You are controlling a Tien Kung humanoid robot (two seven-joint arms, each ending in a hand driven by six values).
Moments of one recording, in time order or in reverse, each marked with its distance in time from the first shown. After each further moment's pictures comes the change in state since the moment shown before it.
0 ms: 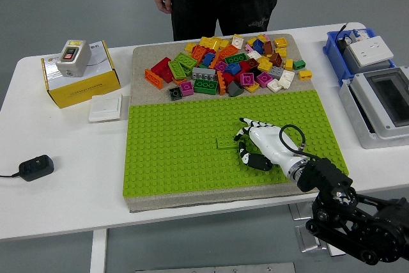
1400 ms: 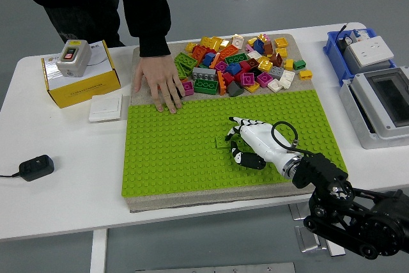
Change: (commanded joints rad) left arm 0.004 -0.001 0.004 0.000 -0.007 0.001 -0.001; right arm 0.063 -0.005 -0.058 0.007 0.035 -0.005 0.022
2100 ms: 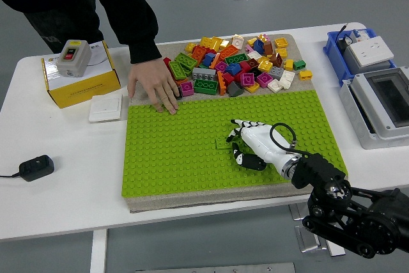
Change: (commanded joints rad) left arm -0.004 0.000 0.001 0.000 -0.001 -0.001 -0.001; right arm 0.007 0.007 -0.020 -0.031 -0.017 0.028 -0.017
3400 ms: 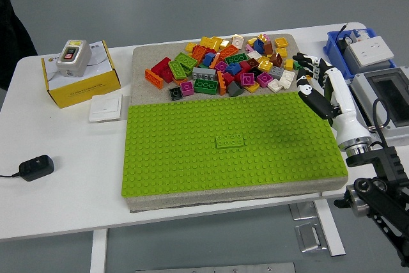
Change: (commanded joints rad) left arm 0.019 -0.020 -0.012 0.000 0.021 -0.006 0.004; right arm -0.338 -0.005 0.603 0.207 0.795 -0.168 0.645
